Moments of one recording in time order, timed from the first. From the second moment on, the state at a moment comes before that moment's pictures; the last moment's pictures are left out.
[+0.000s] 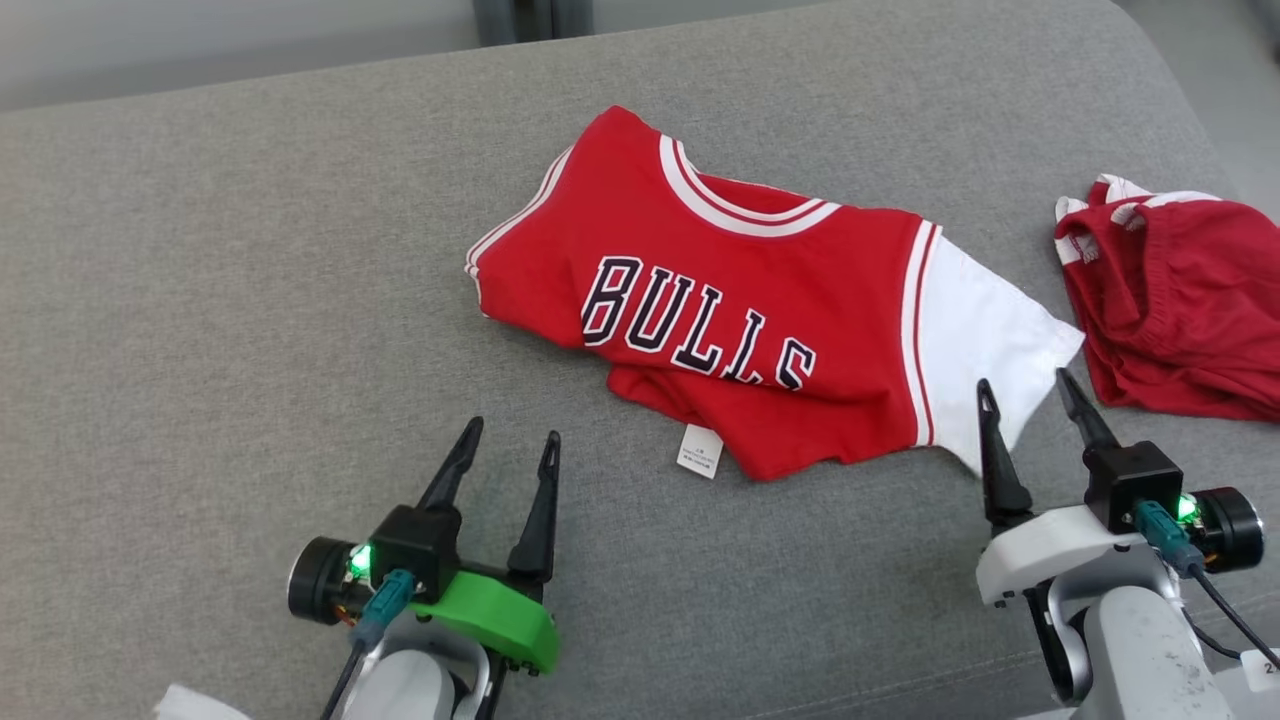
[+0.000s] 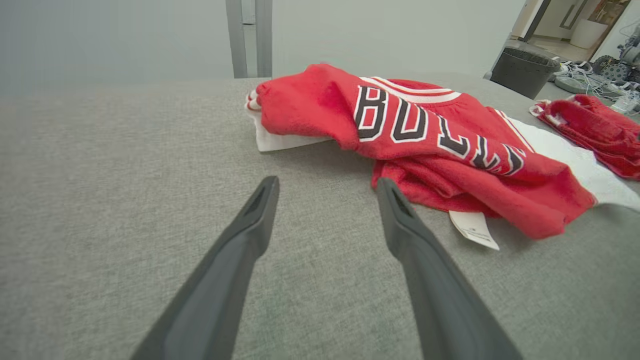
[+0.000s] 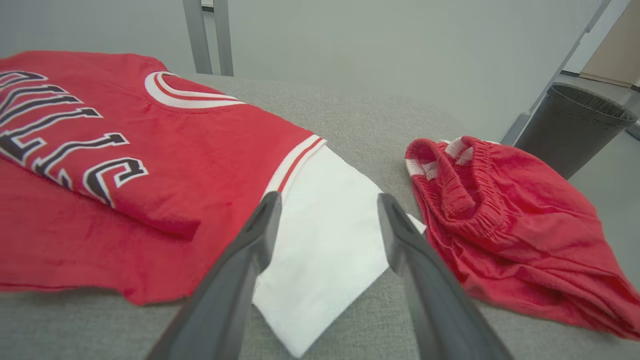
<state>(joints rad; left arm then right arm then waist) -0.18 0.05 -0.35 0.32 -0.21 -0.04 -0.26 -0.18 -0.05 -0.09 0.33 -0.09 0.13 -0.26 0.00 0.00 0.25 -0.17</state>
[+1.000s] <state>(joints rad) -0.43 0.04 -0.43 0.60 -0.31 -0.03 -0.27 -0.25 -0.05 0.03 0.28 0.04 0.13 -0.26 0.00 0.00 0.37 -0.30</state>
